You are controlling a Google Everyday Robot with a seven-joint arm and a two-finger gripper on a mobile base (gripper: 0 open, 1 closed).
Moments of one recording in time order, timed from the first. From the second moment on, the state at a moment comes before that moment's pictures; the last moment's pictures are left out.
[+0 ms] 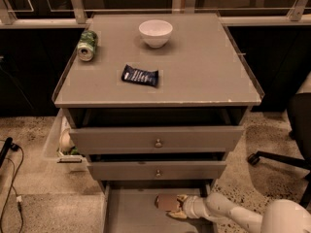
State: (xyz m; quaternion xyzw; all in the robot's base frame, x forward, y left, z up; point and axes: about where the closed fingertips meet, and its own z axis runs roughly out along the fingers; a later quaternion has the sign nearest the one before) arm 0.522 -0.131 0.134 -0.50 0.77 0.20 0.34
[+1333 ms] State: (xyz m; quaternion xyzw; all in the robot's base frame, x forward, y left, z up) arm 0.516 -0.131 0.137 -0.50 0.77 0.21 0.34
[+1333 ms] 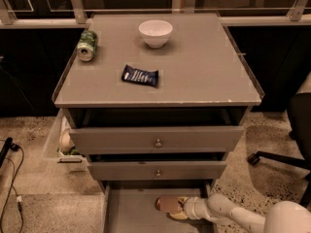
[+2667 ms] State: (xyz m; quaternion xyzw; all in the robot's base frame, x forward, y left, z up) arm 0.472 -0.201 0.347 -0.54 0.70 0.15 0.45
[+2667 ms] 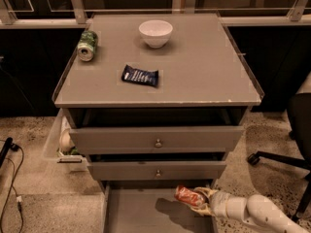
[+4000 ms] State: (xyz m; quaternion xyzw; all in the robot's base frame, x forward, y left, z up) arm 0.459 -0.197 0.514 -0.61 0.63 0.11 0.47
